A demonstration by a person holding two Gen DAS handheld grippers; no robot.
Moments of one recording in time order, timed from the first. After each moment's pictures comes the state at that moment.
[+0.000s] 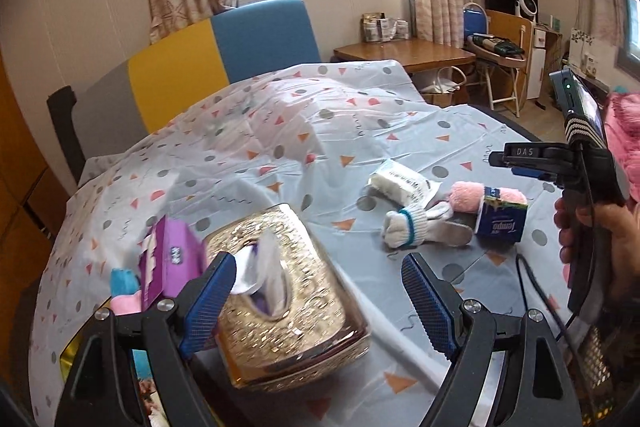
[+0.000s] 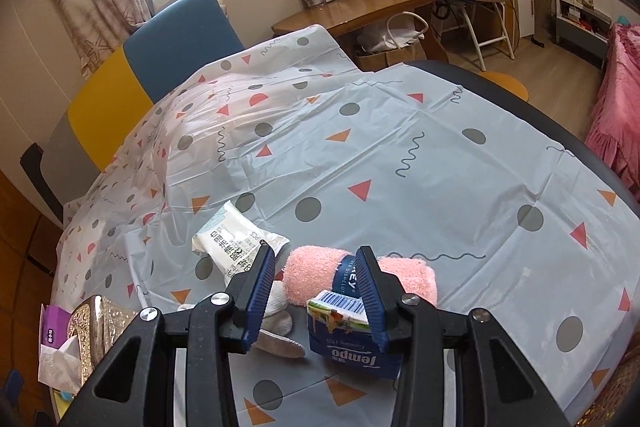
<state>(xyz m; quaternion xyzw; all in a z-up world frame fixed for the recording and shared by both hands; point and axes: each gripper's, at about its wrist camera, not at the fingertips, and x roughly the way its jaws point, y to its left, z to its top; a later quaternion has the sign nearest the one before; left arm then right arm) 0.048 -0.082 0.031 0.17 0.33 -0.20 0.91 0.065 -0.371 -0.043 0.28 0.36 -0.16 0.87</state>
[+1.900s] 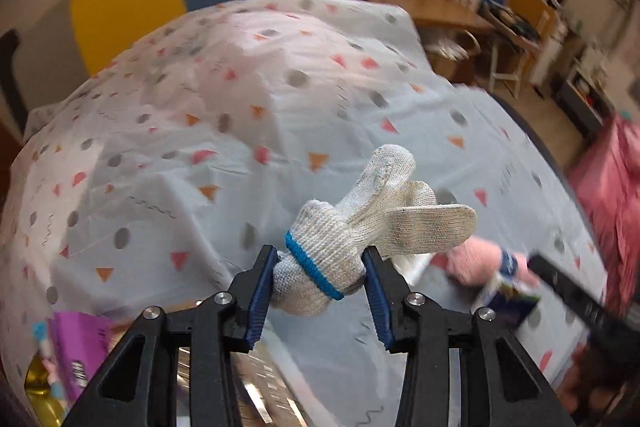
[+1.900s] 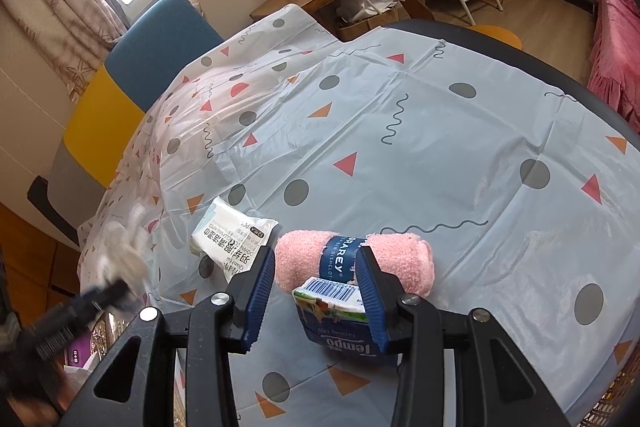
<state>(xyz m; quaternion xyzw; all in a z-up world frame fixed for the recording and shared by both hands) 0.222 -0.159 0.017 0.11 0.48 -0.20 0.85 0.060 -0.394 -0.061 0.35 0.38 -0.15 0.84</state>
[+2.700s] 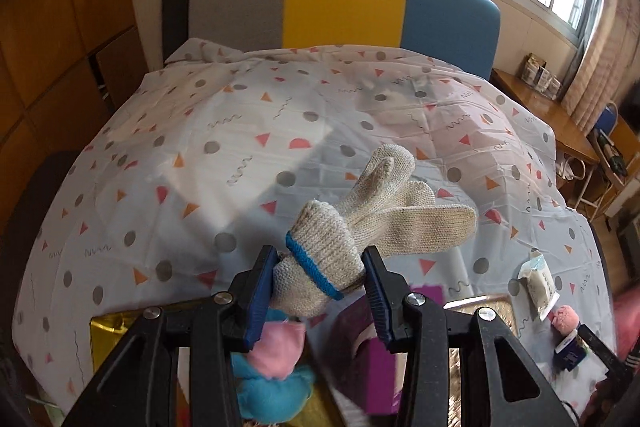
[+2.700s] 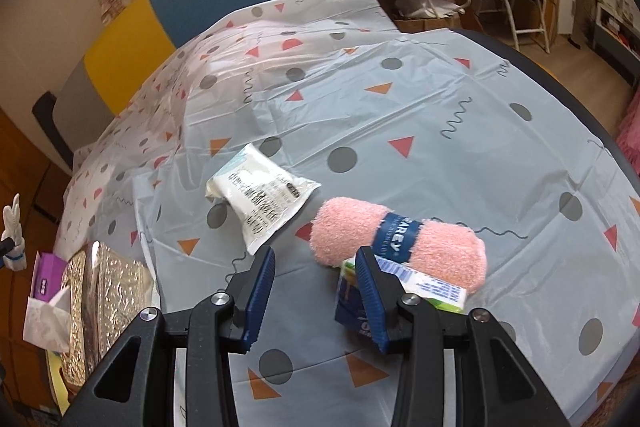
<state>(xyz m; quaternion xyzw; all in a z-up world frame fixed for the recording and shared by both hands) 0.217 0.128 0.055 -0.03 0.44 -0.01 0.90 0.086 -0.343 -0.063 0.24 0.43 -0.09 0.87</state>
